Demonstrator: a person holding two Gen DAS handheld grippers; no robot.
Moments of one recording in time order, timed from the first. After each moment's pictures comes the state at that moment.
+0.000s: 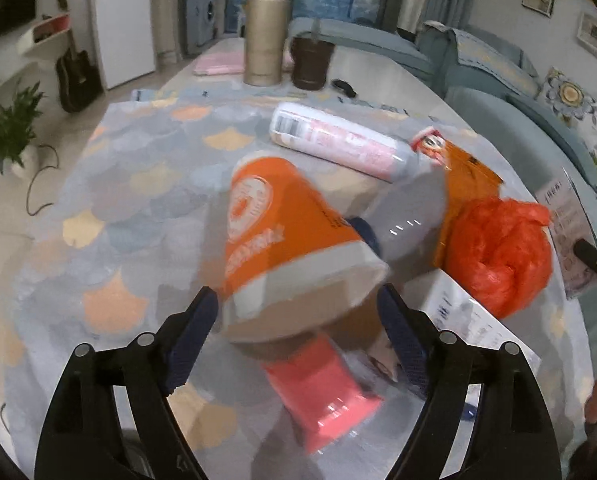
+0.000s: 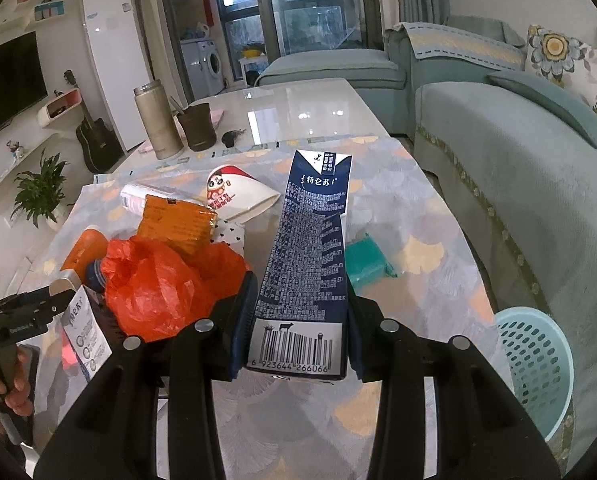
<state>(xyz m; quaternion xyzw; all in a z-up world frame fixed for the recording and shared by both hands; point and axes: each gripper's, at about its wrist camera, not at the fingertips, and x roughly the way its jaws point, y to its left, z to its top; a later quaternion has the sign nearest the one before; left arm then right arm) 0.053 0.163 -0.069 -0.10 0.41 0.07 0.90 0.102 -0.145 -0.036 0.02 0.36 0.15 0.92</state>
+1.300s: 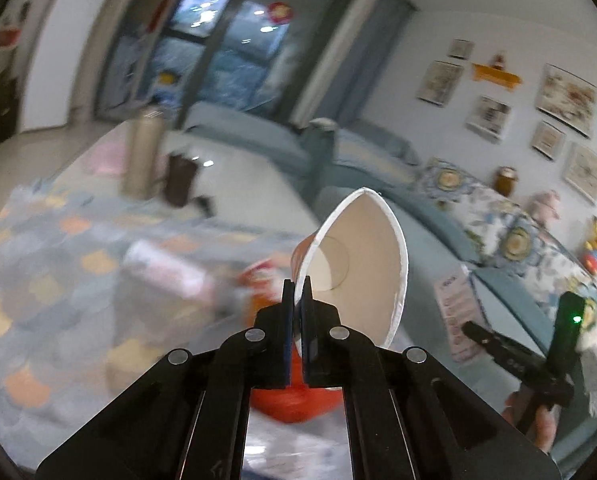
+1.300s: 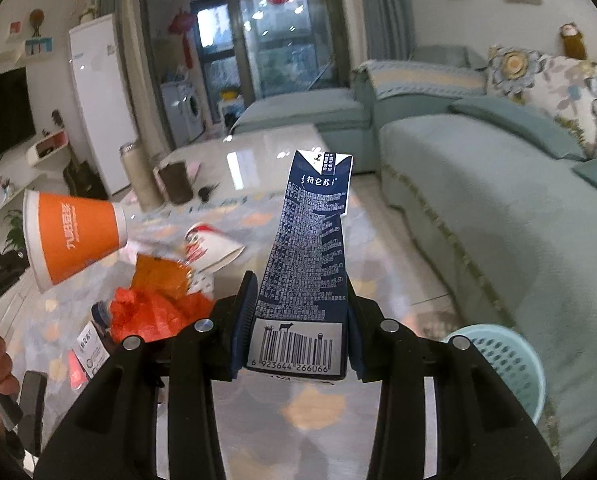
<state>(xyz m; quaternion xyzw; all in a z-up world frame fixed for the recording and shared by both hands) 0.043 0.110 0.034 -0.18 0.23 -0.14 0.95 0.061 -0.220 0.023 0.05 0.28 0.10 0.95</state>
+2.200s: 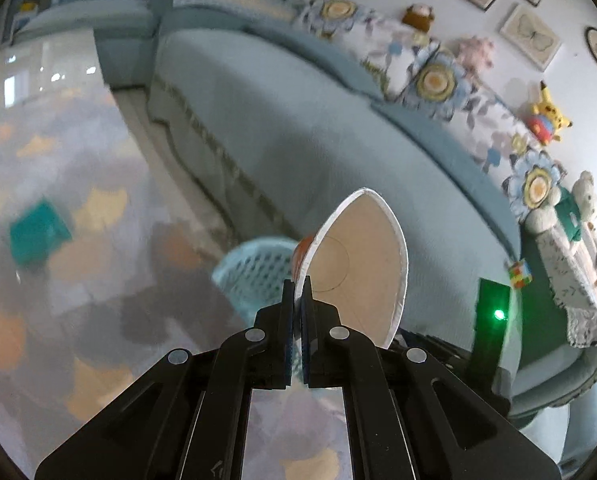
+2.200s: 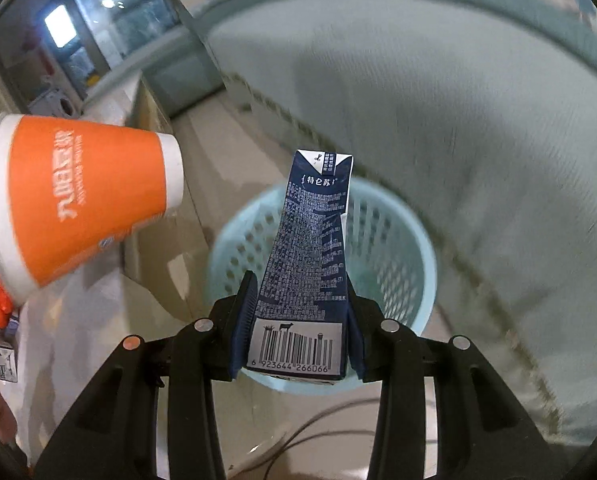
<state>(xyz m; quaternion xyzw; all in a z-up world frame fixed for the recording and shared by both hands) 0.110 -0.216 -0.087 -0.09 0.43 -0.34 0.83 0.032 -0.442 -0.150 0.20 0.46 -0.07 0.86</state>
